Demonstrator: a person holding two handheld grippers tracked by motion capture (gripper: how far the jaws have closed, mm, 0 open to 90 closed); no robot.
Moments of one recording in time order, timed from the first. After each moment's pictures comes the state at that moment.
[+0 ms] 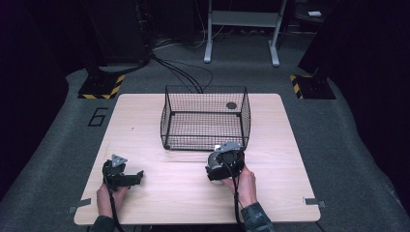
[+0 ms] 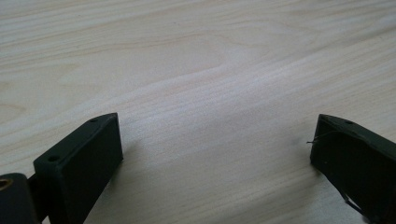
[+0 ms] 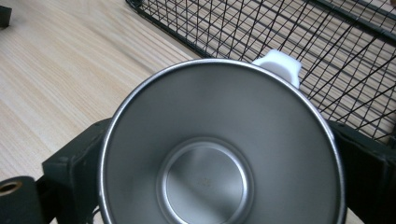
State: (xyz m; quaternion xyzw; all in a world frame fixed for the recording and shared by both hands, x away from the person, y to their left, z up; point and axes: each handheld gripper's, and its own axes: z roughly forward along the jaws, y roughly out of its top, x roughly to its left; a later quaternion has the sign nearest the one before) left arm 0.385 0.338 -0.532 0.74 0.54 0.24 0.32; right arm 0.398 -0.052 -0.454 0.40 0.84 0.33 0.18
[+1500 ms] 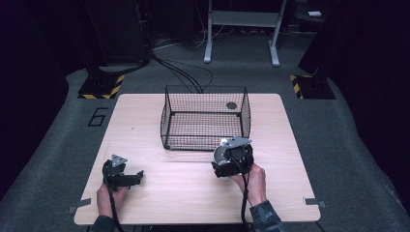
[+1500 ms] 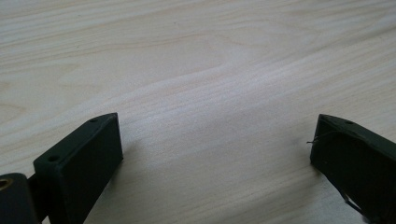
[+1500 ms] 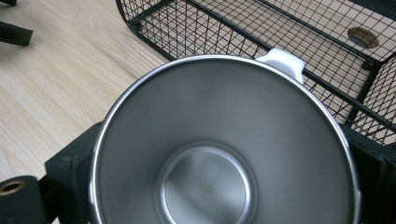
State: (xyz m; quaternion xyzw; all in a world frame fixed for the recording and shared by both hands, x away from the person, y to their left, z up) left arm 0.385 0.338 -0.532 0.74 0.54 0.24 0.32; right arm 0.389 -0.072 -0.412 0.39 0.83 0.34 0.20
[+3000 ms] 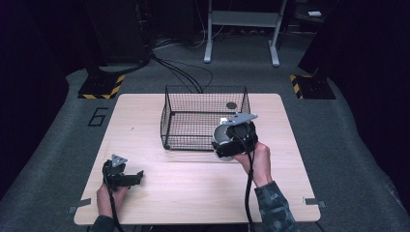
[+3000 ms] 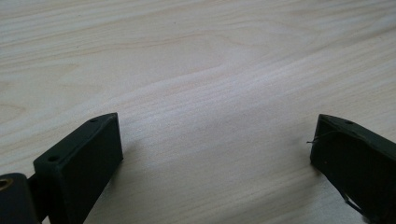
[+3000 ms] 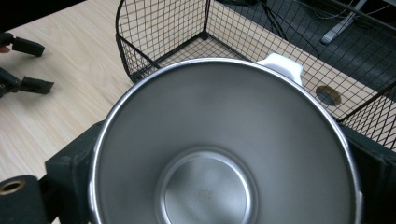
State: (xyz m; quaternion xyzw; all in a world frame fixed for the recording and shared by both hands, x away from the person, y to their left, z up) left arm 0.385 0.338 -0.532 0.74 0.54 0.24 0.32; right arm 0.412 -0.074 -0.340 0.35 0.83 0.37 0.21
